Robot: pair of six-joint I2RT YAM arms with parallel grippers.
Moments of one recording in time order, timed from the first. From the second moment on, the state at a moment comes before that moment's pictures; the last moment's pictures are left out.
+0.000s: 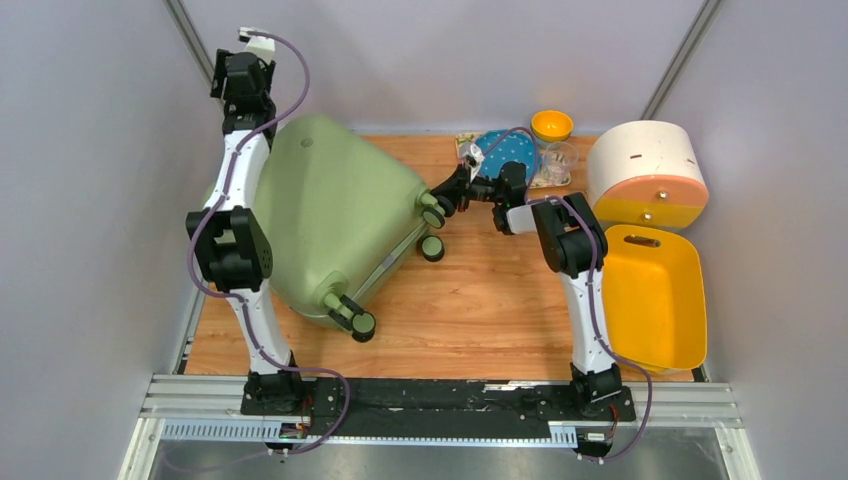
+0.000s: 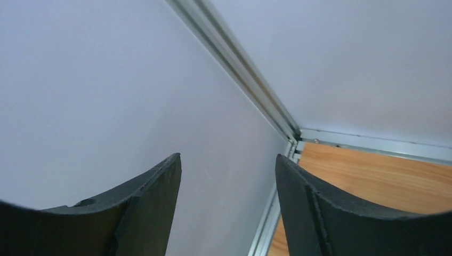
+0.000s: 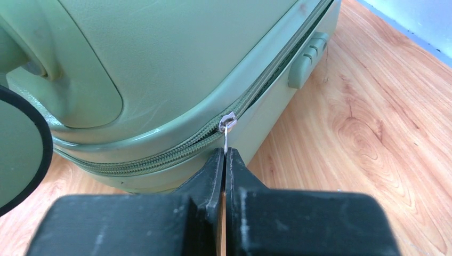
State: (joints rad) left arm 0.04 2.01 1.97 -0.06 -0.44 0.49; right arm 0.32 2.39 1.43 1.22 -1.17 0.37
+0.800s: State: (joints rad) left arm -0.09 2.01 1.83 -0.19 0.27 0.52; right arm 0.26 2.13 1.10 1.12 -1.31 0.31
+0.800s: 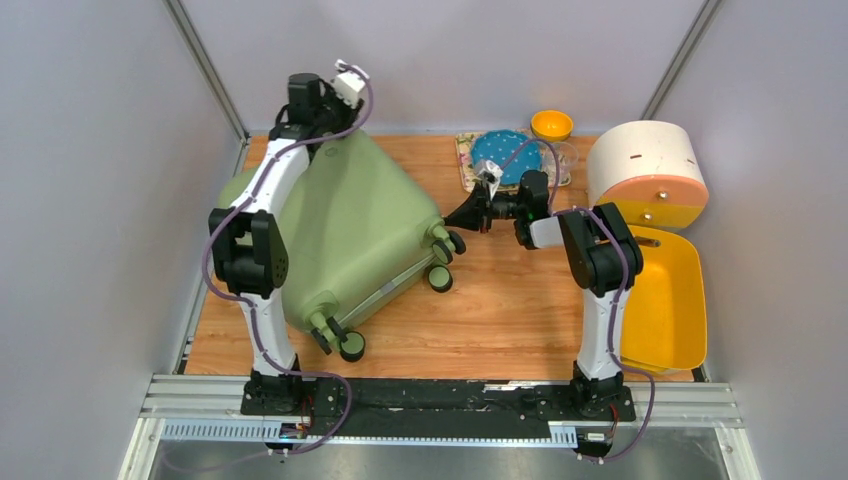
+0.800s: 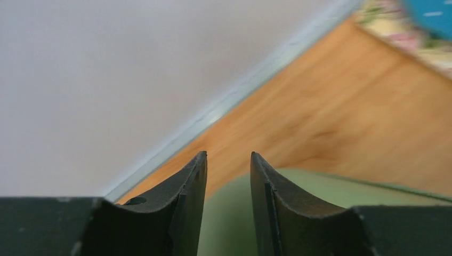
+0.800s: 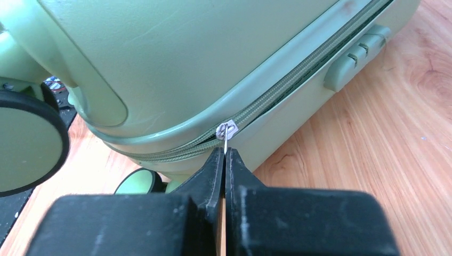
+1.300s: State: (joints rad) left arm -0.01 1.72 1.66 -0.40 0.20 0.22; right arm 0.27 1.96 1.07 0.68 -1.26 -0.09
